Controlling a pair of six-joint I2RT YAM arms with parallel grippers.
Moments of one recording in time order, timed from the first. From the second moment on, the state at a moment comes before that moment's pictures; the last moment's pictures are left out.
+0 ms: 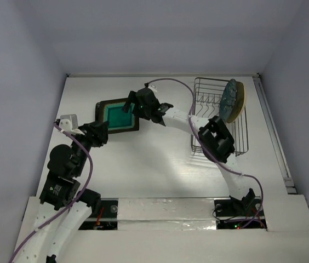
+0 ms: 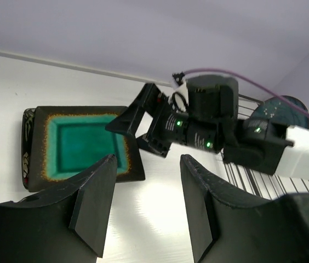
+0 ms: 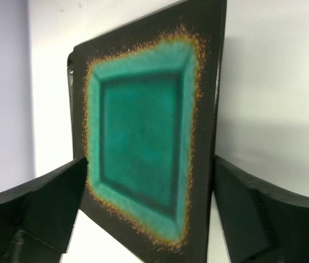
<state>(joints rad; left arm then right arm) -0.38 0.40 0.71 -0.28 -0.15 -0.38 0.80 2.27 1.82 -0.06 0.13 0.96</state>
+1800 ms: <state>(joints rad) -0.39 0.29 0.71 -0.28 -0.14 -0.38 0.23 1.55 1.49 -0.65 0.66 0.26</state>
